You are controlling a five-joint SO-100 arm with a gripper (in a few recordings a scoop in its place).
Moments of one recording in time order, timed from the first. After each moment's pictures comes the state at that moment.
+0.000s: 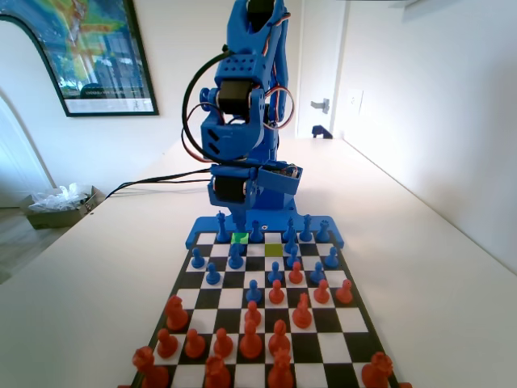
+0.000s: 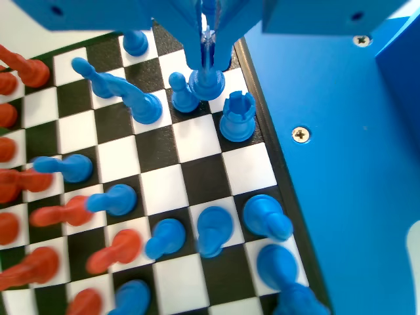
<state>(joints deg) 17.8 117.1 159.6 38.1 -3.8</state>
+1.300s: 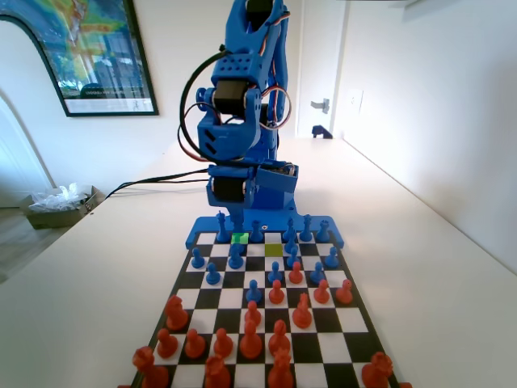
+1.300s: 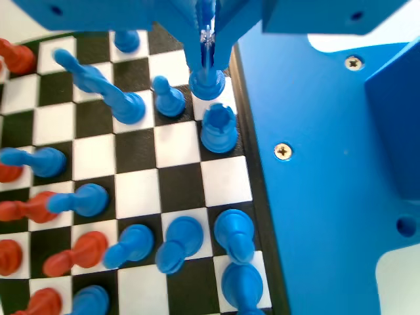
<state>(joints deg) 20.2 116.0 158.9 40.4 -11.9</state>
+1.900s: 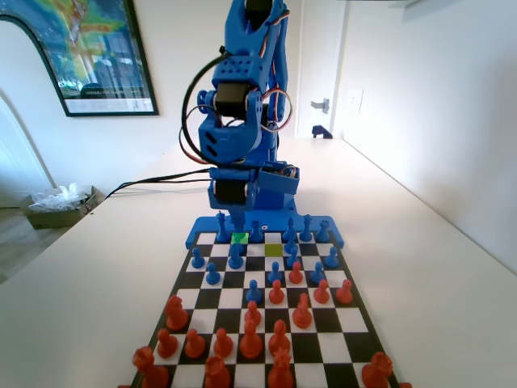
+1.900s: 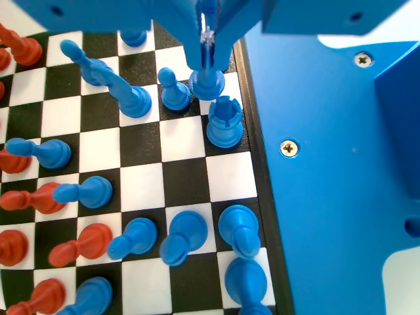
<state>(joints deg) 19.0 115.0 158.9 38.5 -11.9</state>
